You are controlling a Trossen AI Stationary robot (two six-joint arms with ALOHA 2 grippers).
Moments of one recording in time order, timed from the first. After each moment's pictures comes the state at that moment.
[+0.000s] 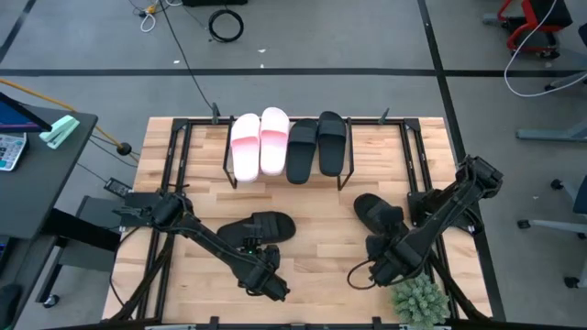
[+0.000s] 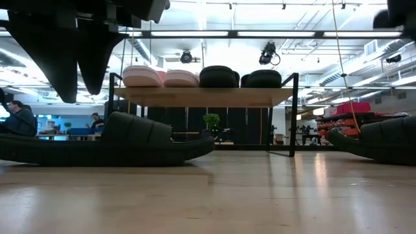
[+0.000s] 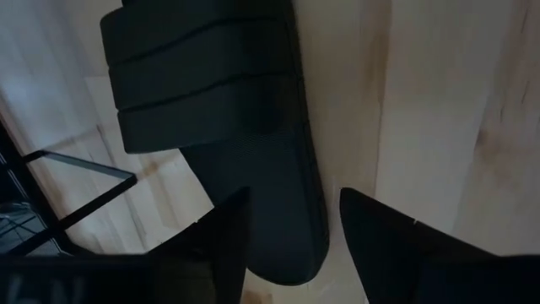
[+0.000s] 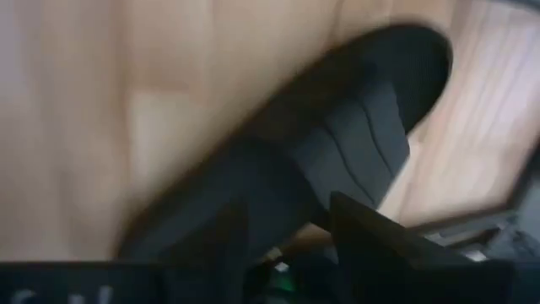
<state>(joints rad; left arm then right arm) -0.58 2.16 1.81 -1.53 -0.34 -0.57 0.75 1.62 1.18 -1.45 0.25 0.72</state>
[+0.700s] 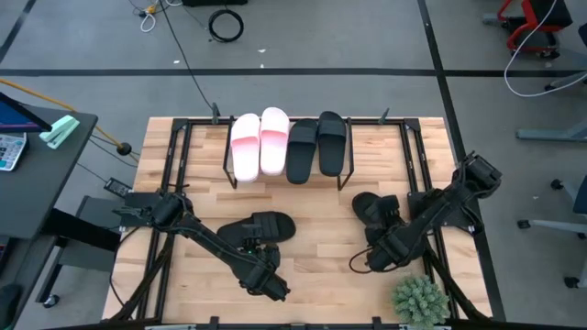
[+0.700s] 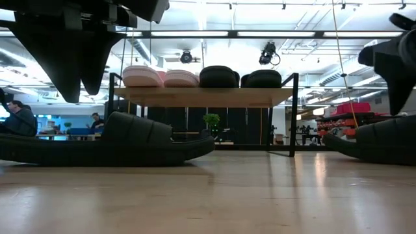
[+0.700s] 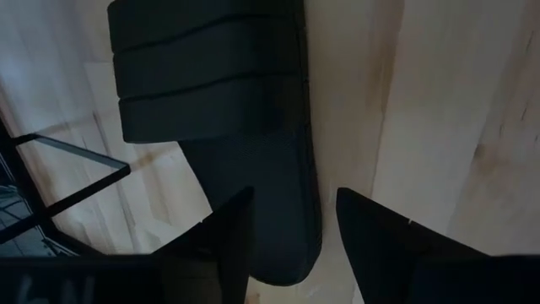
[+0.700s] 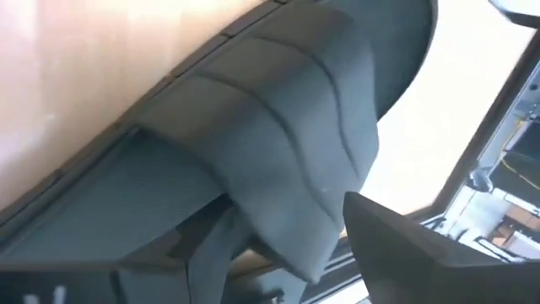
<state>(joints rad) -0.58 2.16 1.81 -1.53 -0.34 -0.64 0.67 1.62 0.92 -1.34 0.41 0.58</state>
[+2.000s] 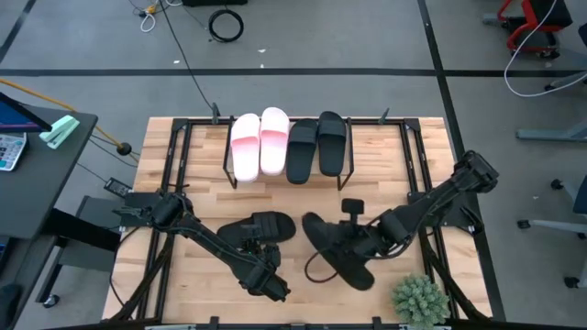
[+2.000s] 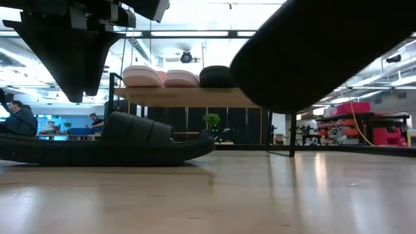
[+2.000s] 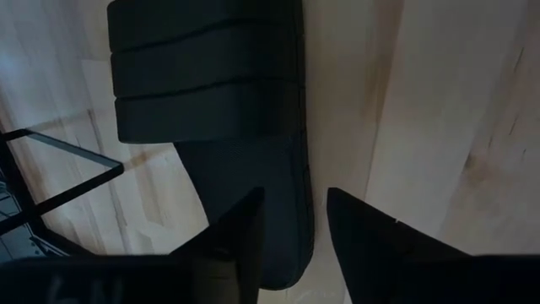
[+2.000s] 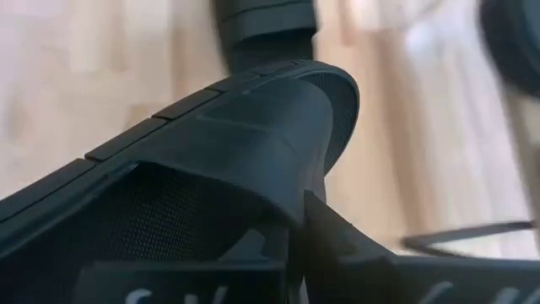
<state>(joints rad) -0.58 2.16 1.81 -1.52 -0.34 -0.67 0.53 1.62 1.39 -0.96 0.50 0.51</state>
